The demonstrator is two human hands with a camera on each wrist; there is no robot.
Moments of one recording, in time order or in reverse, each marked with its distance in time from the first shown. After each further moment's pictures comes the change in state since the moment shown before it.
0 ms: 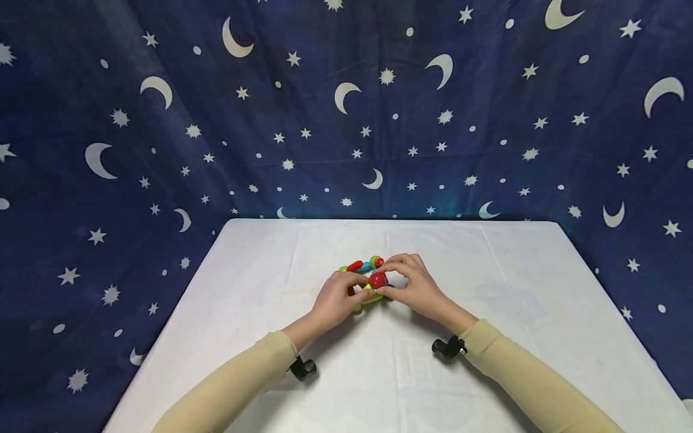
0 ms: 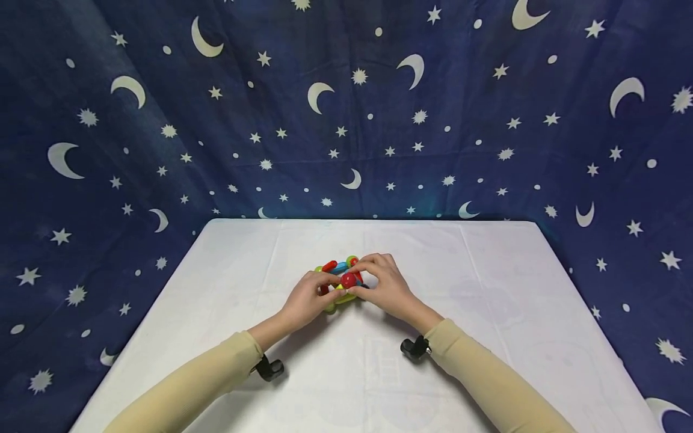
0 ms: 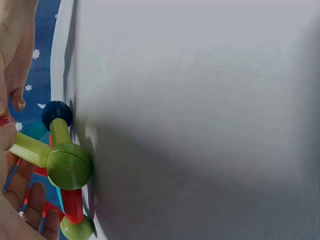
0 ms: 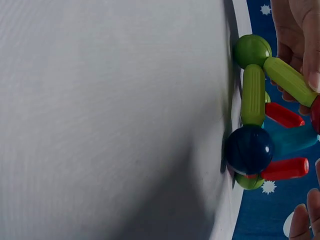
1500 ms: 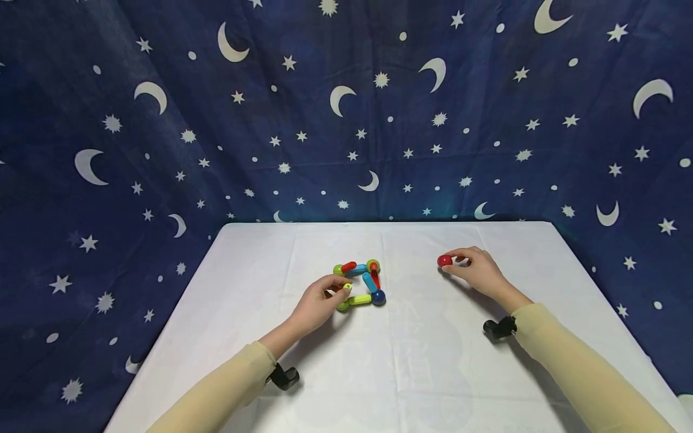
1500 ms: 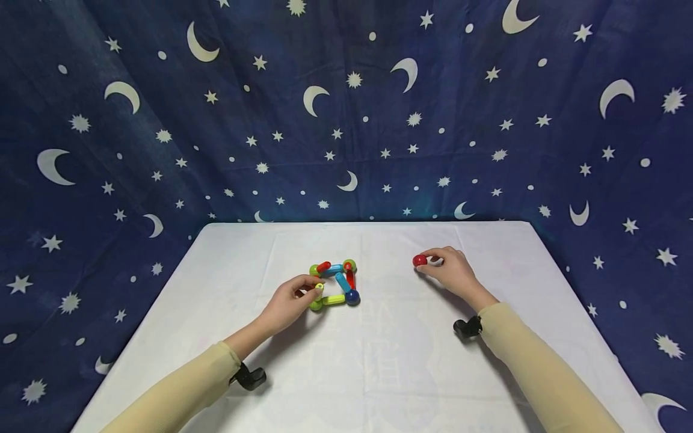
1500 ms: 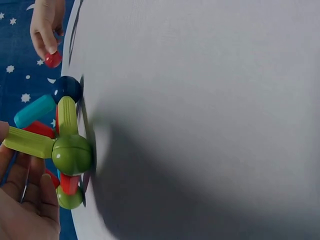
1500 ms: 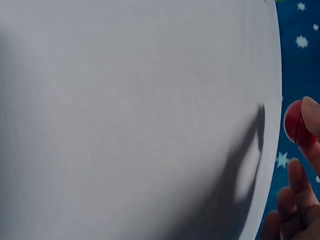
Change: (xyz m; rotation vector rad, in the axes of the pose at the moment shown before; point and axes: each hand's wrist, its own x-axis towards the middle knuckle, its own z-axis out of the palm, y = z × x) left_hand -0.019 -0.023 -0.019 -0.316 0.022 -0.129; right_hand -0.026 0.092 -0.103 -0.166 0.028 0.395
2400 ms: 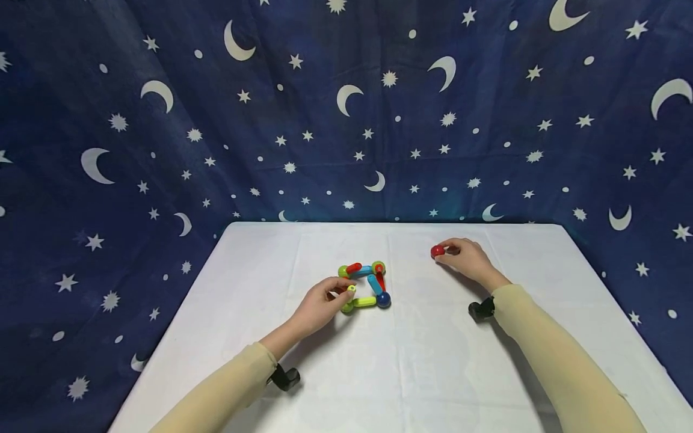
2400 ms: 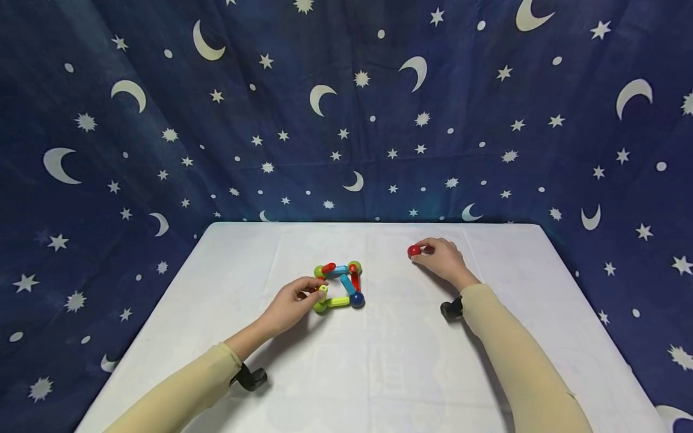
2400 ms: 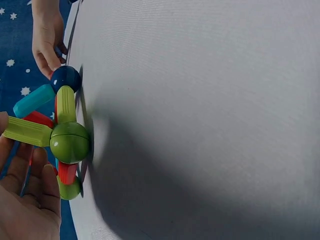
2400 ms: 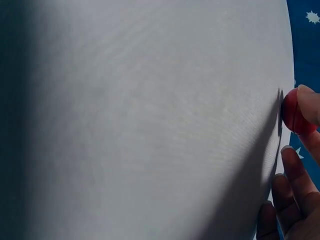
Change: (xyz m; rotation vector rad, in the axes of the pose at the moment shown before) left_hand -0.001 -0.003 -0.006 -0.001 -0.045 0.009; right_hand 0.051 -0.004 0.019 -0.006 -0.055 0.039
